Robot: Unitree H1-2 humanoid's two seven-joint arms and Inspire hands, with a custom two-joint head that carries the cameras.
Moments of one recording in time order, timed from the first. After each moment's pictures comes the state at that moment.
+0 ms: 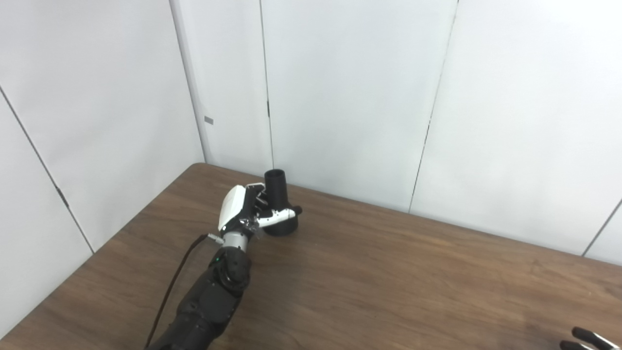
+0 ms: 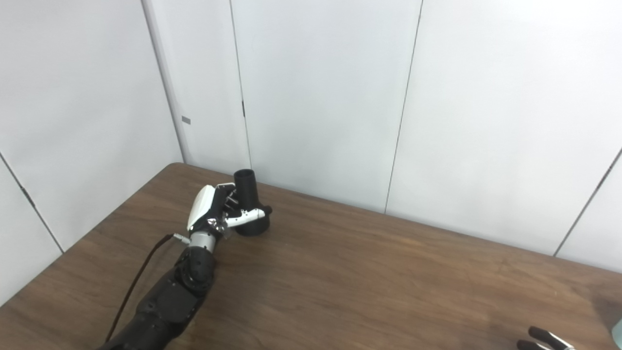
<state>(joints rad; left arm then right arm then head) -0.53 0.38 -0.03 0.70 0.36 -0.05 0.35 0.05 -0.08 -0.12 -0.31 0.08 0.29 -0.03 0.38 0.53</state>
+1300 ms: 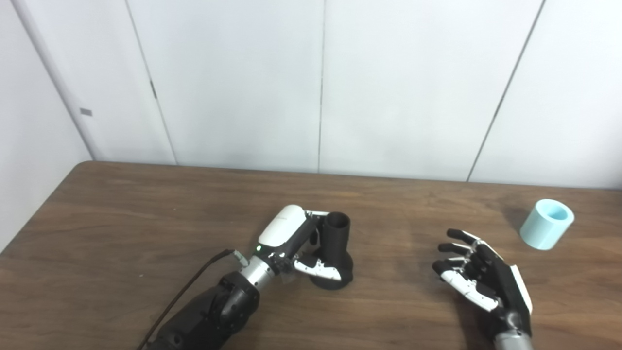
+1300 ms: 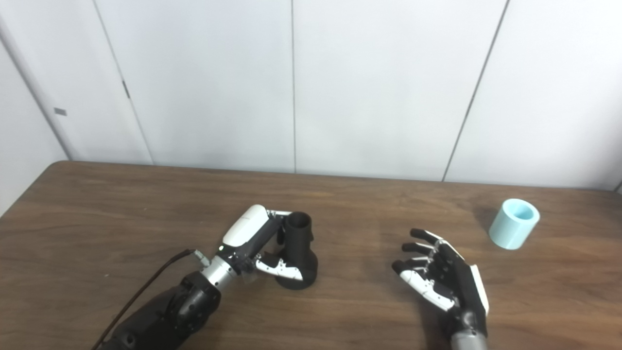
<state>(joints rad) -0.54 0.30 -0.69 0.54 0.44 -0.46 0.33 -0.03 -0.05 -0.09 -0.11 0.09 0.06 0.00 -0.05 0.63</state>
